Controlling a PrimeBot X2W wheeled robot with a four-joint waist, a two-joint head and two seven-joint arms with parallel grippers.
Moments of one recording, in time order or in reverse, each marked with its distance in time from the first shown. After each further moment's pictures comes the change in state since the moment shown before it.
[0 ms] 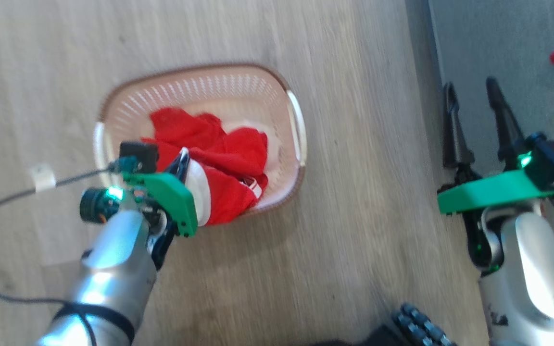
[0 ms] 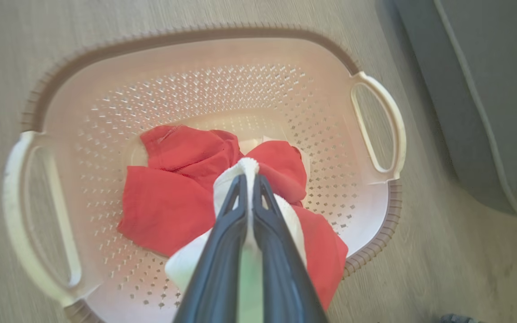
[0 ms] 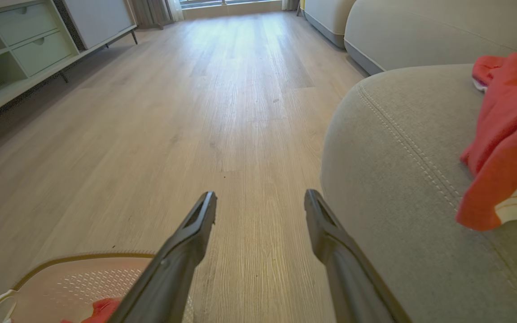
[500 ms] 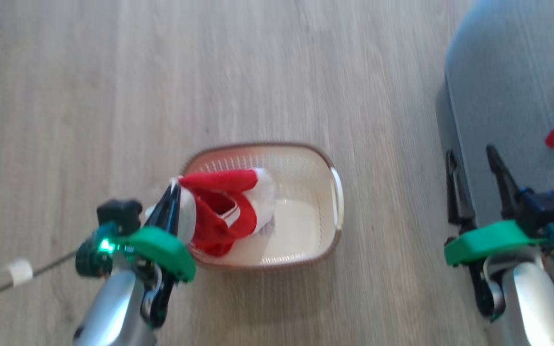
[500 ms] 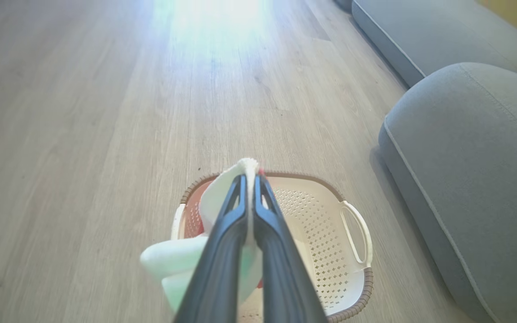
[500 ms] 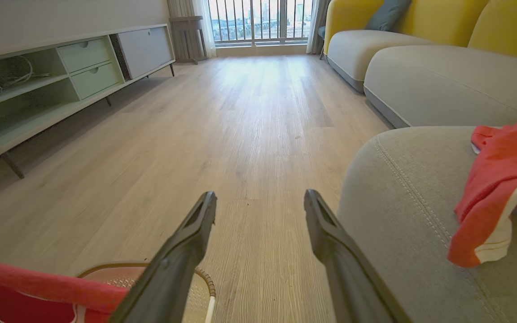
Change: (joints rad) left arm 0.386 0.035 0.140 -0.504 -0.012 0.076 -0.034; right arm 0.157 0.000 -0.057 0.054 -0.087 0.000 0.000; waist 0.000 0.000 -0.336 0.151
